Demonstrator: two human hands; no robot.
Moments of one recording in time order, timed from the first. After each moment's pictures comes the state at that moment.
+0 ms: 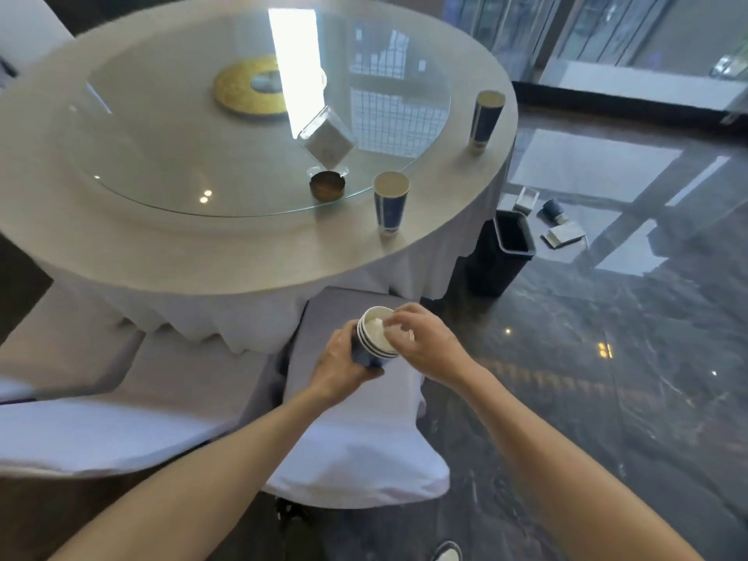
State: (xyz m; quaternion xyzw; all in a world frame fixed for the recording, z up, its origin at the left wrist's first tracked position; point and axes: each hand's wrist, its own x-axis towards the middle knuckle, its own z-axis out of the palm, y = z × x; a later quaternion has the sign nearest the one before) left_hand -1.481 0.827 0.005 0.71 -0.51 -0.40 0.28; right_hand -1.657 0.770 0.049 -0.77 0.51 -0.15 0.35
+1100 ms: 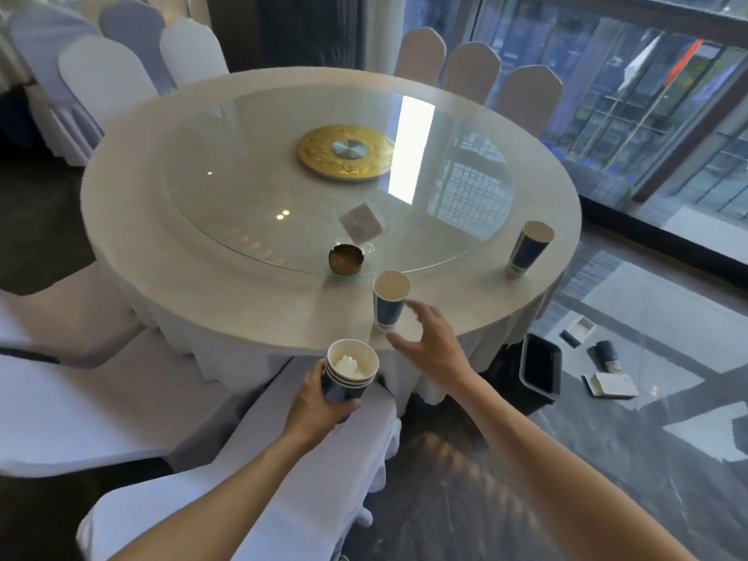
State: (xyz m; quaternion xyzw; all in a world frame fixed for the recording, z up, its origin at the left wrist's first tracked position) left_hand -1.550 0.698 0.005 0.77 -0.29 -0.36 0.44; right_hand -1.695 0.527 0.098 -0.82 0.41 -0.17 0.35
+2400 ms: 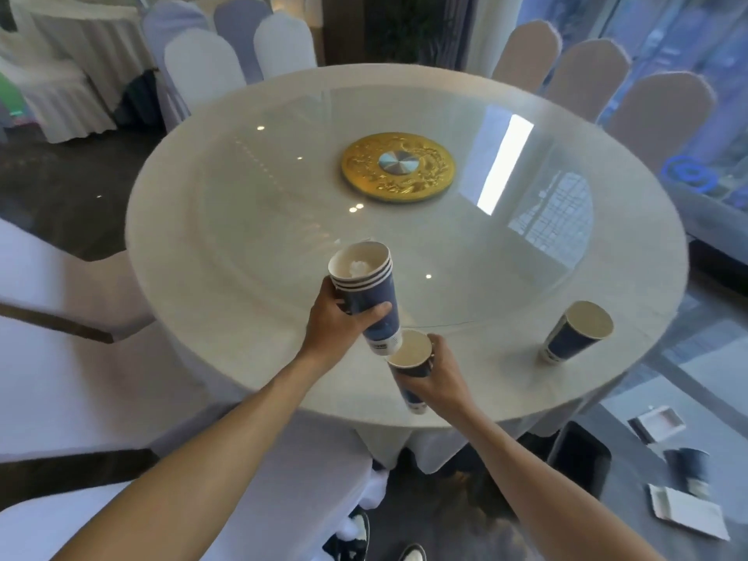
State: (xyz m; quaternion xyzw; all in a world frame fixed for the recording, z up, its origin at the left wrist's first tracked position) left_hand -1.523 0.422 0.109 0.74 -0.21 -0.20 0.60; right_hand -1.693 0.299 0.042 -0.78 0.37 -0.09 0.50
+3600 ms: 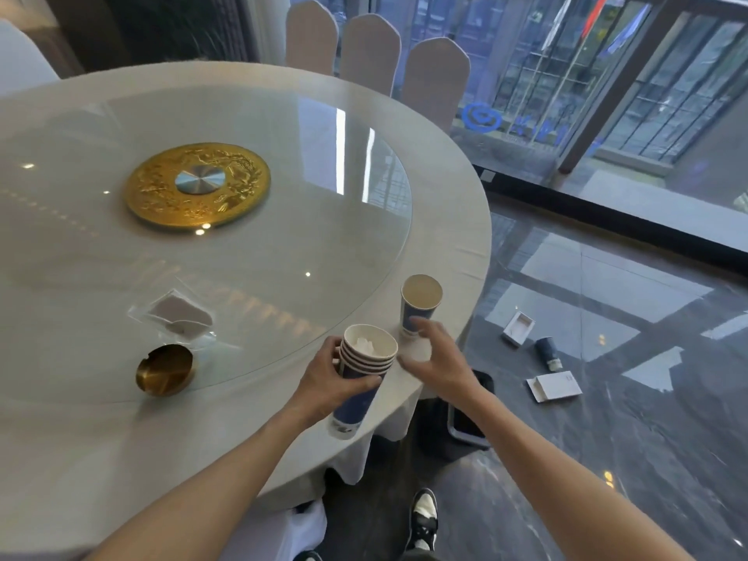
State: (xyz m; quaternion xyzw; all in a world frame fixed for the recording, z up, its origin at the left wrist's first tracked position) left_hand -1.637 0.253 0.023 0.70 -0.41 -0.42 0.40; right_hand -1.840 0.154 0.076 -0.76 0.49 -0.15 0.39
